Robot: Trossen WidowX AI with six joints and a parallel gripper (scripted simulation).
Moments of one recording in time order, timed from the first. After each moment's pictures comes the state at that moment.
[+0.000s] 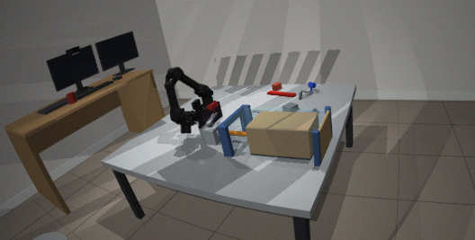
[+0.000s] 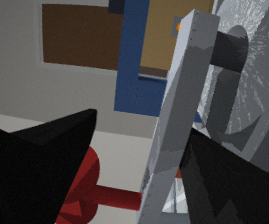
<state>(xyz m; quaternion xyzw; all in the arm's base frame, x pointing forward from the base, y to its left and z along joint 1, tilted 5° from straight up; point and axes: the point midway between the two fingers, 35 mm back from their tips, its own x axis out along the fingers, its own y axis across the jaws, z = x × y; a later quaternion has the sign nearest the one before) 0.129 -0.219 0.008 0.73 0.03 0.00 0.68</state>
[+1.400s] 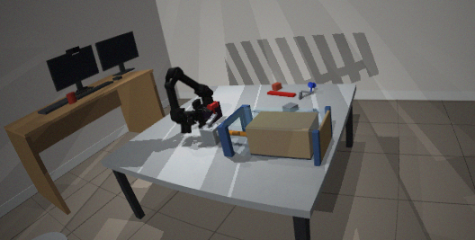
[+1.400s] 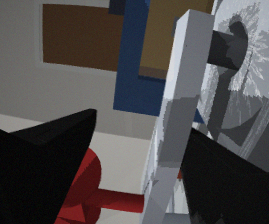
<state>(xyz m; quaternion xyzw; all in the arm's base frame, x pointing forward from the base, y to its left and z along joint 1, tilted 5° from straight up) 0.128 -0.215 0.007 0.73 0.03 -0.01 0.68</state>
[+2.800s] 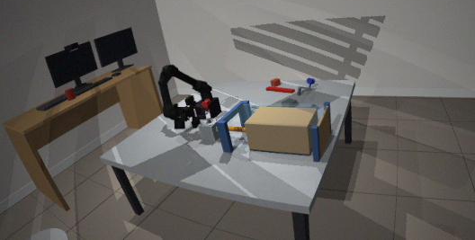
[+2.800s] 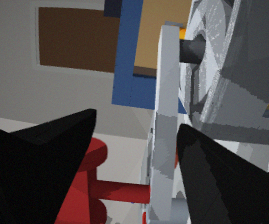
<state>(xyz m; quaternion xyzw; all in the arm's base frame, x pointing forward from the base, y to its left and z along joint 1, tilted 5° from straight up) 0.088 -0.221 0.006 0.73 0.03 -0.02 0.68</state>
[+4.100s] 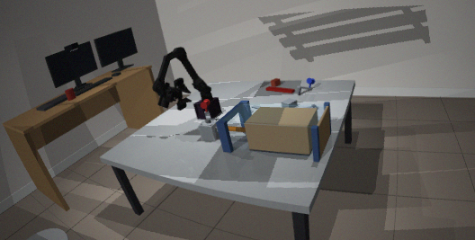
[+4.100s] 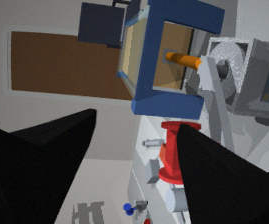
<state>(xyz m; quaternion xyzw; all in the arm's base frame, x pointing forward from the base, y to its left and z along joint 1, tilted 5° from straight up) 0.025 -0.224 0.109 0.72 0.05 -0.14 0.68</state>
